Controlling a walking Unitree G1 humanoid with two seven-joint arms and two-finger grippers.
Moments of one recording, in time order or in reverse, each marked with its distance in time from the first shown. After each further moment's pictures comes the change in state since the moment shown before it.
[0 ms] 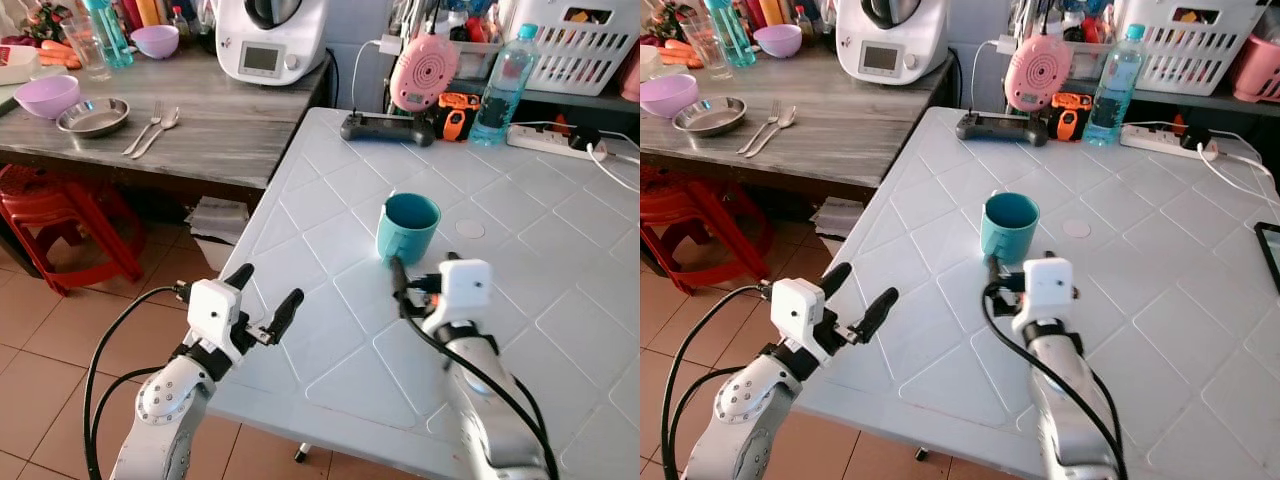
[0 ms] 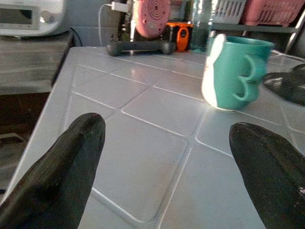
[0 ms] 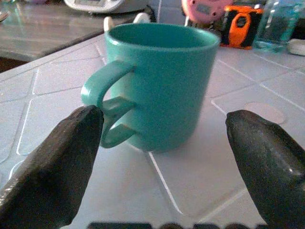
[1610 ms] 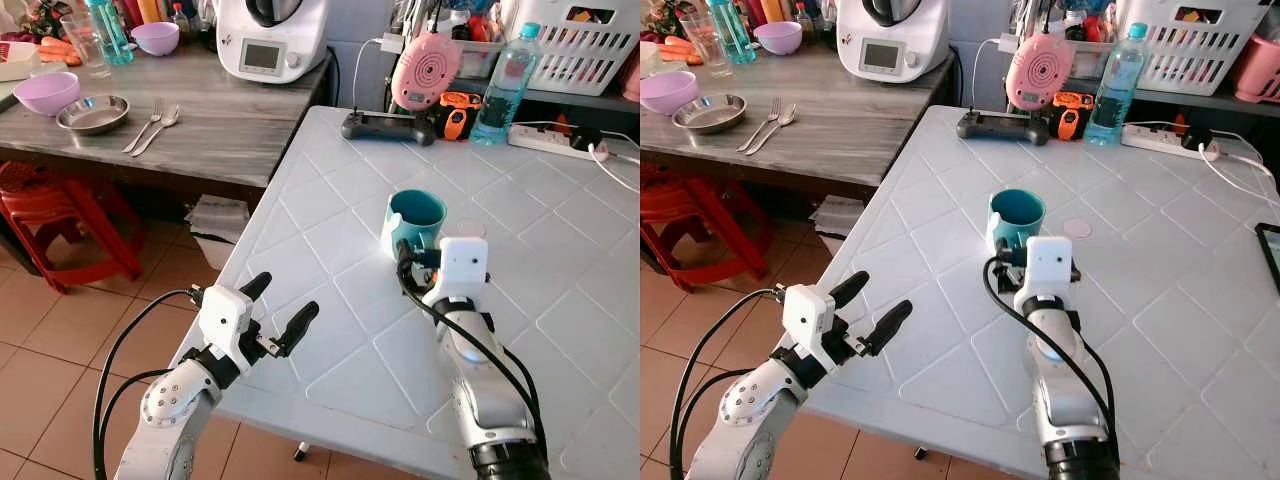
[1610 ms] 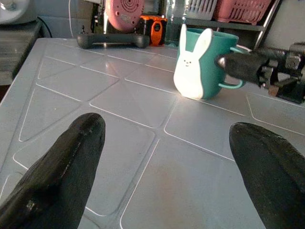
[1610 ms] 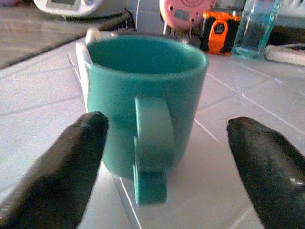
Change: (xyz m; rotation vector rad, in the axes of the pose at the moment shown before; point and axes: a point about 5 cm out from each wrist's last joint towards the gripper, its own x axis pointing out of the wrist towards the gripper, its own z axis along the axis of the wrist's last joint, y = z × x) left arm 0.000 -0.010 -0.003 -0.033 0.020 -0.095; right arm 0.026 -0.012 0.011 -0.023 -0.008 -0.116
